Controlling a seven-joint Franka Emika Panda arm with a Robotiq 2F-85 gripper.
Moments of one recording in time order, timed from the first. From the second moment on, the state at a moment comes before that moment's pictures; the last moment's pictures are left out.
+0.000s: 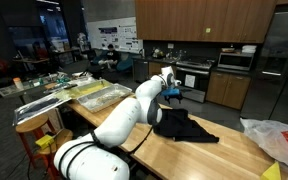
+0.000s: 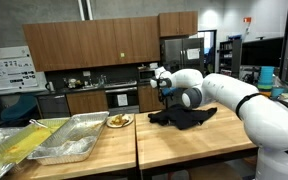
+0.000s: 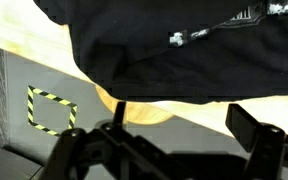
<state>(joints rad) 0.11 1.31 -0.12 -0.36 -0.14 1.78 -0.05</state>
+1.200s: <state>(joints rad) 0.12 1.30 -0.15 -0.36 -0.23 1.74 -0.06</state>
